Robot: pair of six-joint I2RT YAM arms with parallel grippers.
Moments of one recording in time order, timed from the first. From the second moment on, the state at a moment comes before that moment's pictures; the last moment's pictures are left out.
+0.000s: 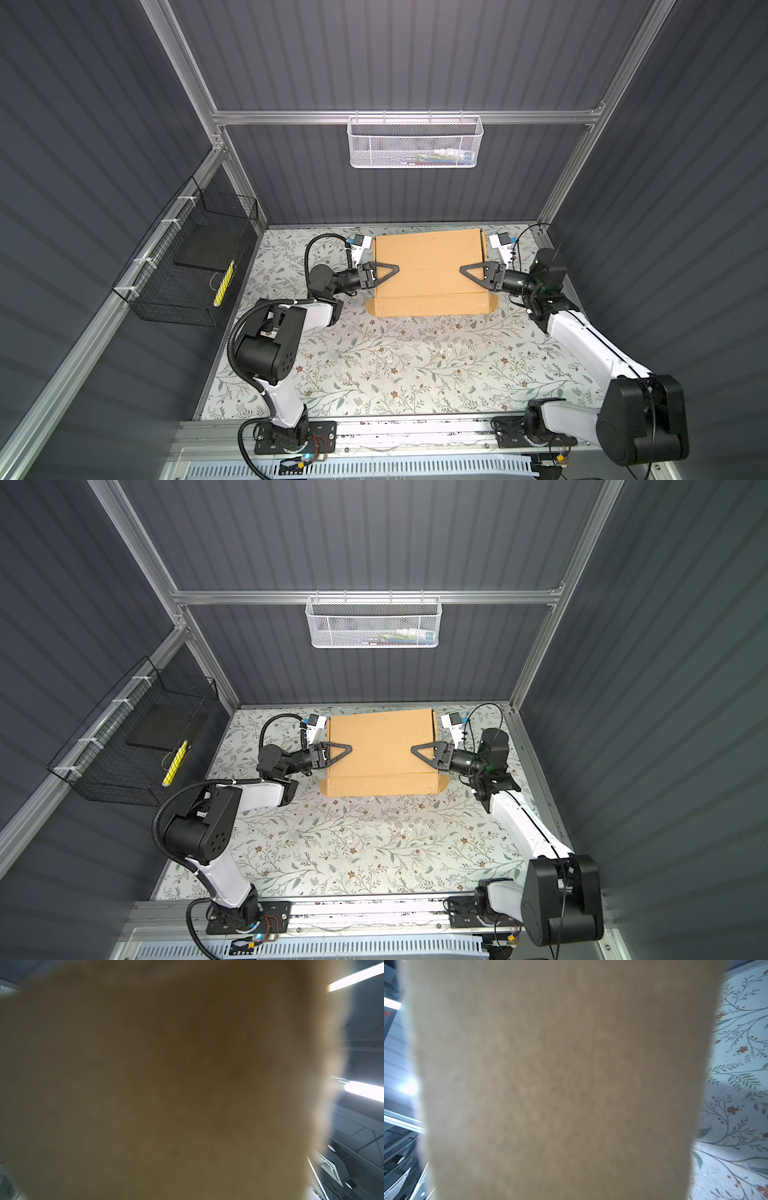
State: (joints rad) left arm -0.34 1.77 0.81 1.39 1.12 -1.35; right arm 0.08 1.24 0.77 0.32 -1.15 0.82
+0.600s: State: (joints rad) left arm -0.34 1.77 0.82 1.39 1.13 -1.39; right arm 0.08 1.24 0.77 0.31 -1.15 0.79
